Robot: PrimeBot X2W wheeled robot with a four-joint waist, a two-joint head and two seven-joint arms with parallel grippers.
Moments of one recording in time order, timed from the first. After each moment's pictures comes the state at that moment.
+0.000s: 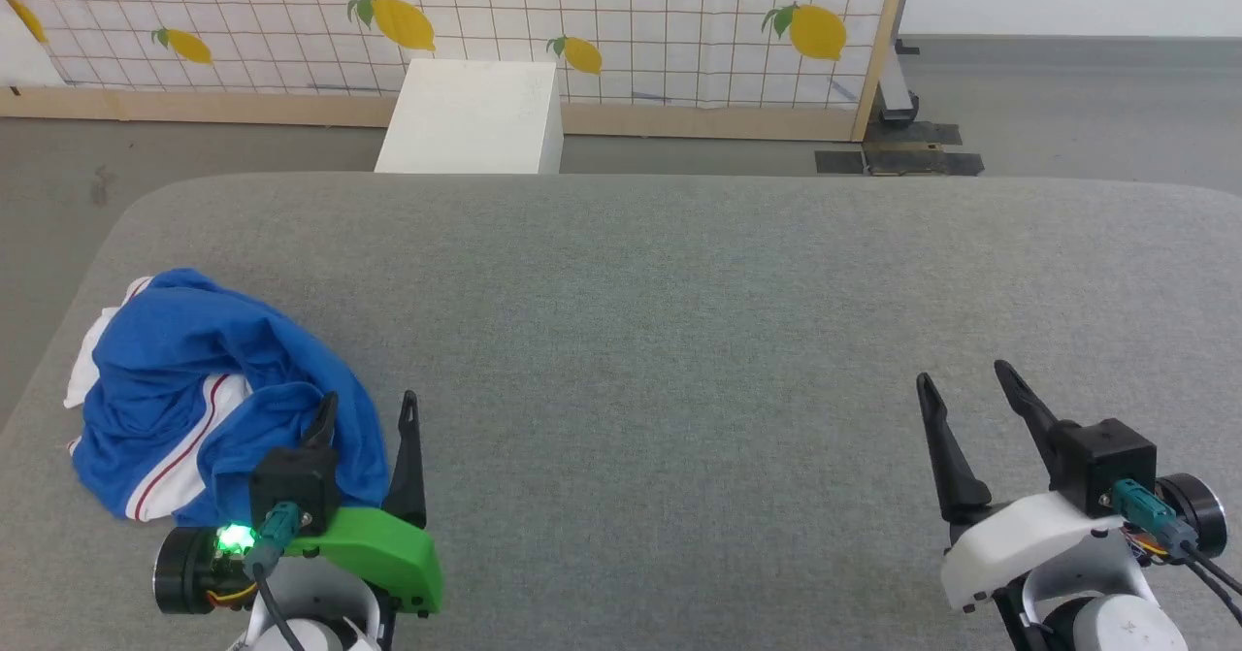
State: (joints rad) left arm -0.01 0.06 -0.01 0.02 -0.02 -0.01 -0.01; right arm -0.01 -0.05 -0.01 0.02 0.02 0.13 -0.01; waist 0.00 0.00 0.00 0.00
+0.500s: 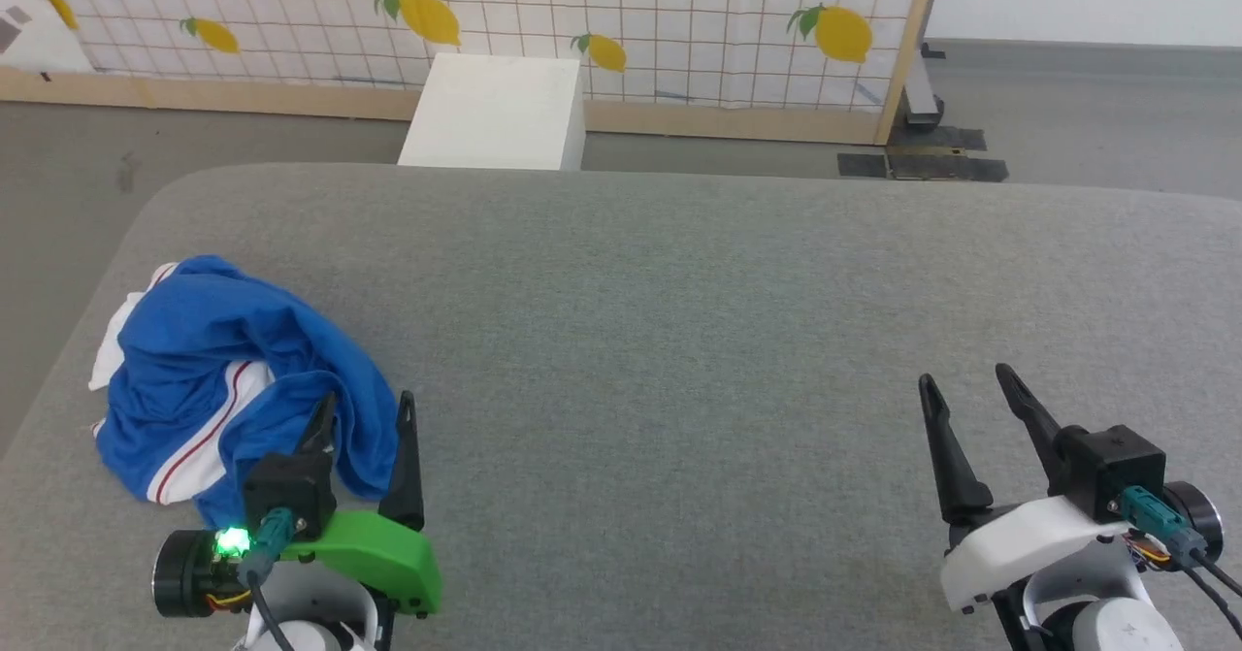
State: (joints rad) left arm -0.01 0.06 -0.01 0.03 -0.03 -0.01 -0.04; right arm -0.01 -0.05 0.00 0.04 0.06 0.13 -0.04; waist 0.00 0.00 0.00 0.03
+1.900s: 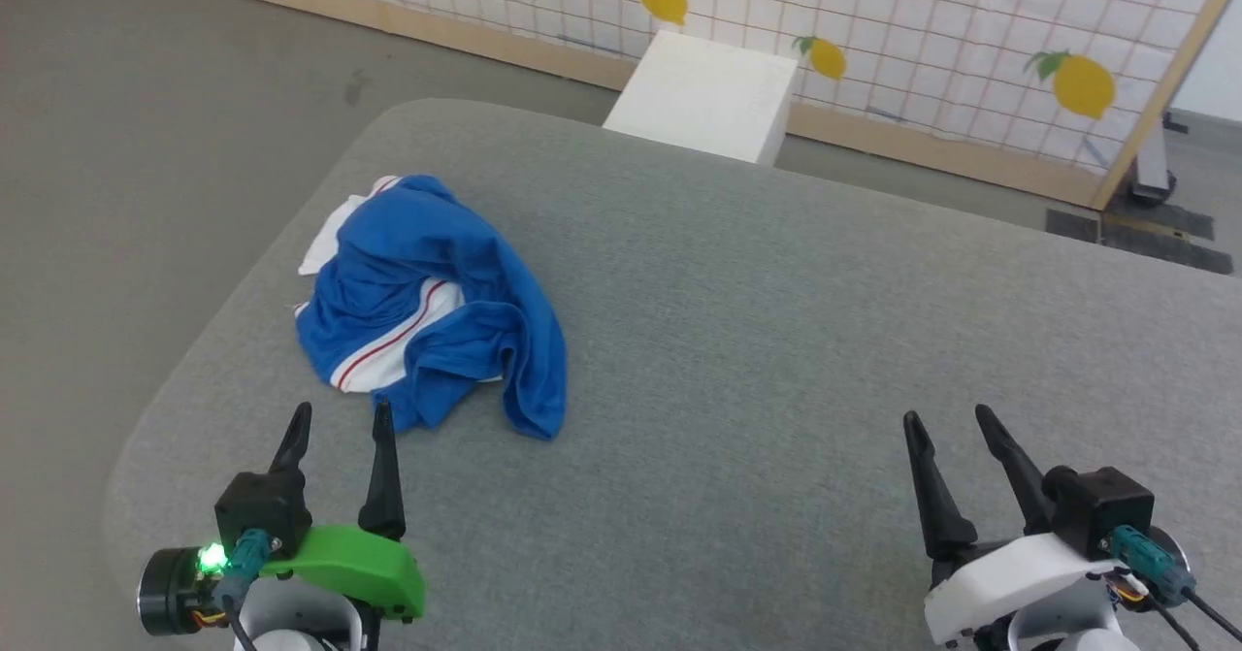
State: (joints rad) left arm -0.01 0.06 0.03 0.09 -0.06 -0.01 -0.14; right arm 0.01 -0.05 0.02 0.13 0.16 0.13 -0.13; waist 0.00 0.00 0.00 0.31
